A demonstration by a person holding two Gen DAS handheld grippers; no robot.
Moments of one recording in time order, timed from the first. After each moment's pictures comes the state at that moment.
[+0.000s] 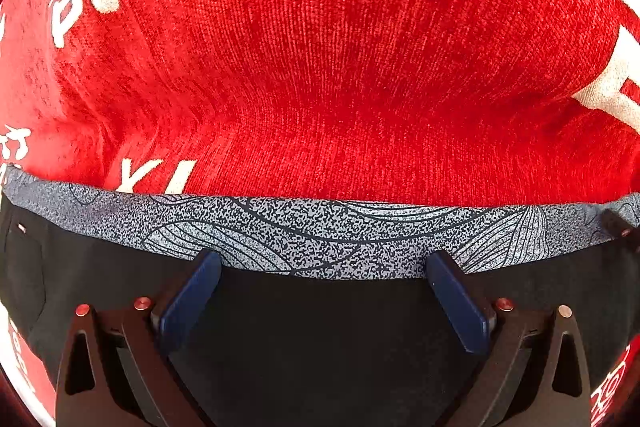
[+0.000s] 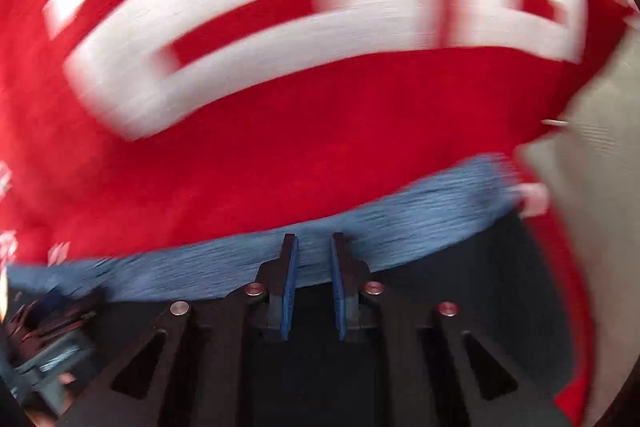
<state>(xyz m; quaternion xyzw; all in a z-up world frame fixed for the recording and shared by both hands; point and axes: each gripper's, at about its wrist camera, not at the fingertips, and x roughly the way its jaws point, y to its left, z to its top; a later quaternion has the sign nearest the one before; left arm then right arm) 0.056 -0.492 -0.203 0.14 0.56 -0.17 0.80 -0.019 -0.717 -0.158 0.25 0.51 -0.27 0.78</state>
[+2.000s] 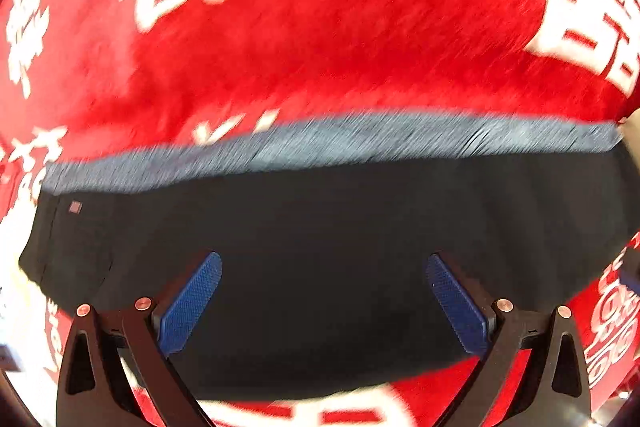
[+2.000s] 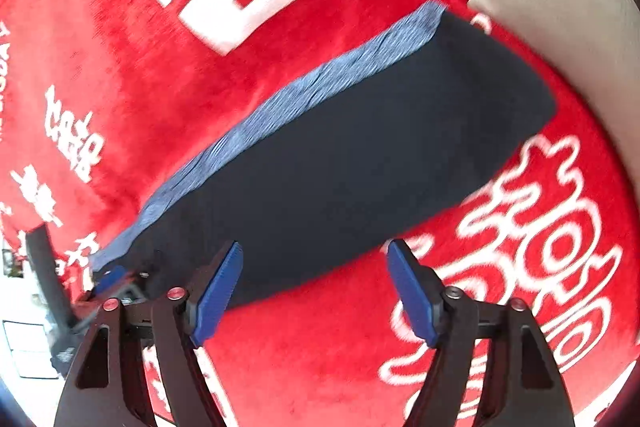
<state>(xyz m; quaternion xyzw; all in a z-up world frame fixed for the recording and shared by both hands) 0.012 -0.405 -0.164 0.19 0.56 -0.18 0.79 -0.143 -0.636 -0.106 0.42 0.49 -0.18 0.74</state>
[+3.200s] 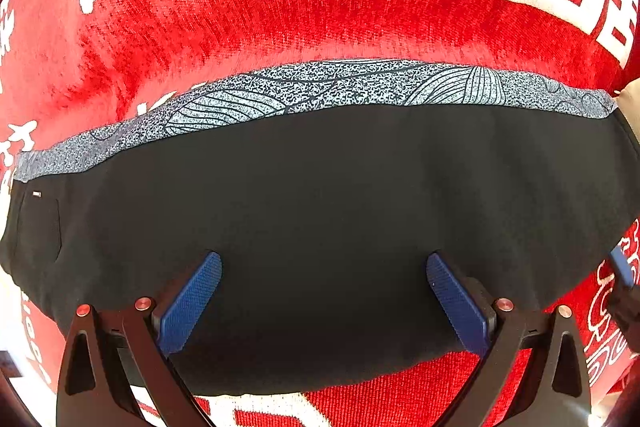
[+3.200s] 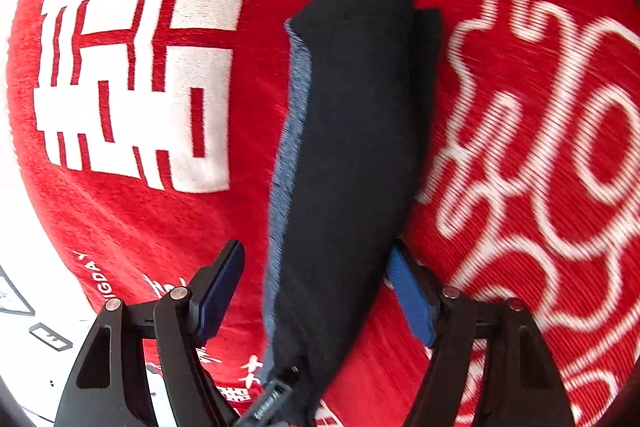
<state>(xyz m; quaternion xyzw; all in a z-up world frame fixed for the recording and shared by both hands) -0.015 -0.457 -0.190 0.19 0.57 -0.21 0.77 -0.209 -0.687 -0.182 0.71 0.20 -0.17 0.65</state>
